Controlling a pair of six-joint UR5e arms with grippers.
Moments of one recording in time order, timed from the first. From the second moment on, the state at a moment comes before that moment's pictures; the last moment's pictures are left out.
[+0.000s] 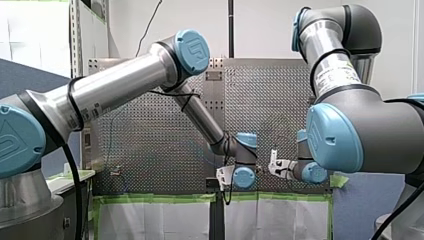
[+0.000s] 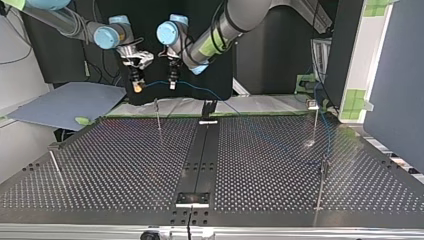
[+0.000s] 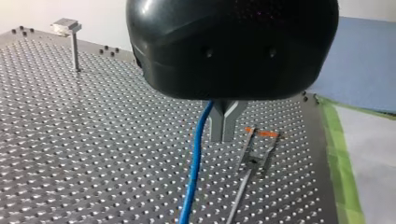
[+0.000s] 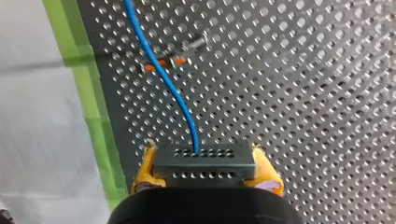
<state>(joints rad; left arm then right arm) -0.89 -2.63 -1.32 -2.45 -2.23 -1.84 1.74 -0.78 2.01 -1.05 1.25 1.71</state>
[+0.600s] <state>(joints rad) -0.85 -2.75 -1.15 -2.40 -2.22 -1.87 1.68 -0.72 1.97 -1.07 1.23 1.71</state>
